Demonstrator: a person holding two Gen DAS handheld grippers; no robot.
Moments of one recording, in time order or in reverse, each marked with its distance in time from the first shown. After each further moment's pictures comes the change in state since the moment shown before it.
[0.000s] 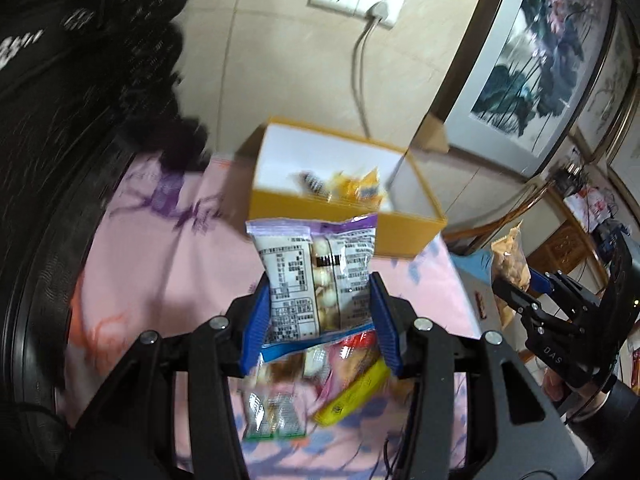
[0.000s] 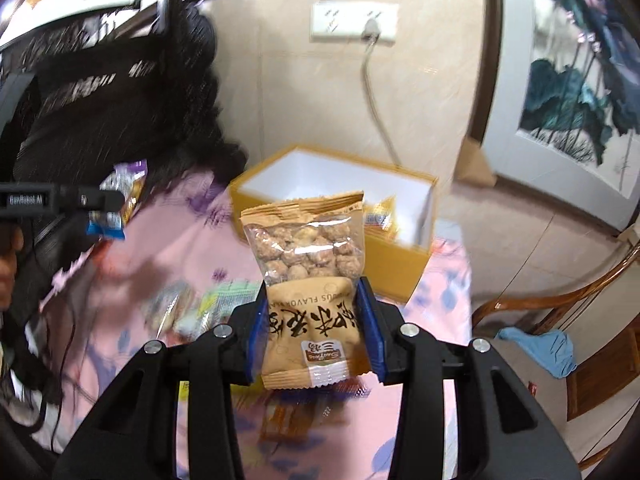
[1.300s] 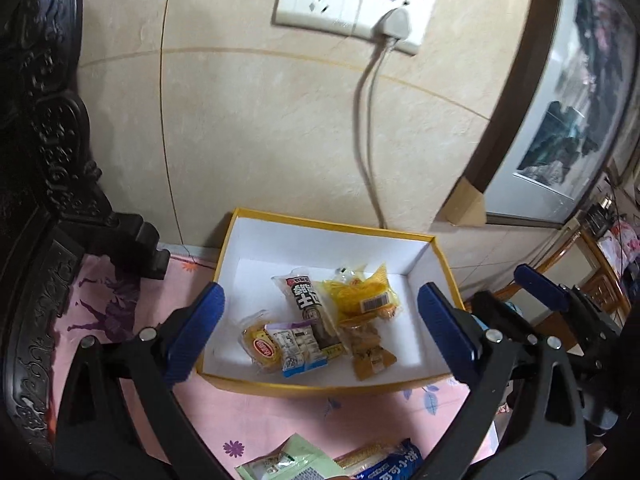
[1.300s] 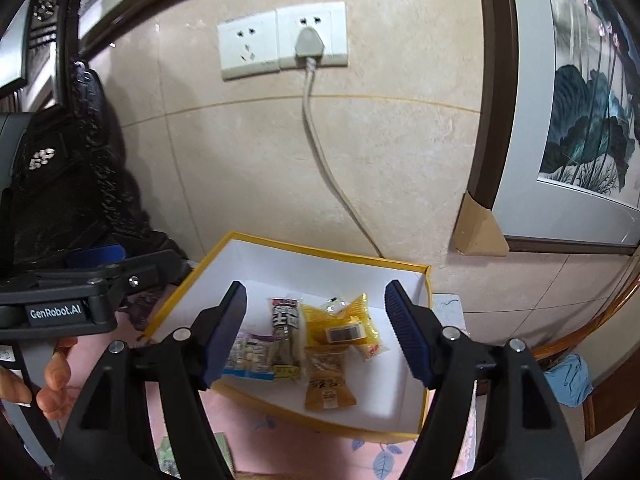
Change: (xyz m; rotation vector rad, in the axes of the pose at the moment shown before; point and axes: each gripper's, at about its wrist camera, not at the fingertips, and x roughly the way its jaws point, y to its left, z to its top) left arm 0.141 -0.034 0.148 0.032 -0.077 0.051; right arm 0.126 -0.048 0.121 0.134 -0.045 -0.040
